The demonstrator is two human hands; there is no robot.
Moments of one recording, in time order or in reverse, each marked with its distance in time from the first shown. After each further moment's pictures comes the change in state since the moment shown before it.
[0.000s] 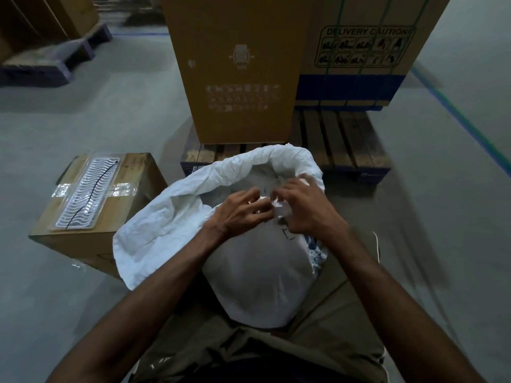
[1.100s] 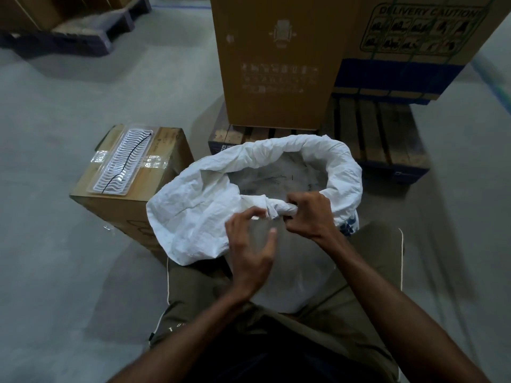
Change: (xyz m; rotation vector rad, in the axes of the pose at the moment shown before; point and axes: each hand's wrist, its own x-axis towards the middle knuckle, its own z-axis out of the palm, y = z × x) left_hand -0.024 0.131 -0.051 -0.599 0.401 -1.350; right_hand 0.005 -0.029 0.067 0.190 0.092 0.171
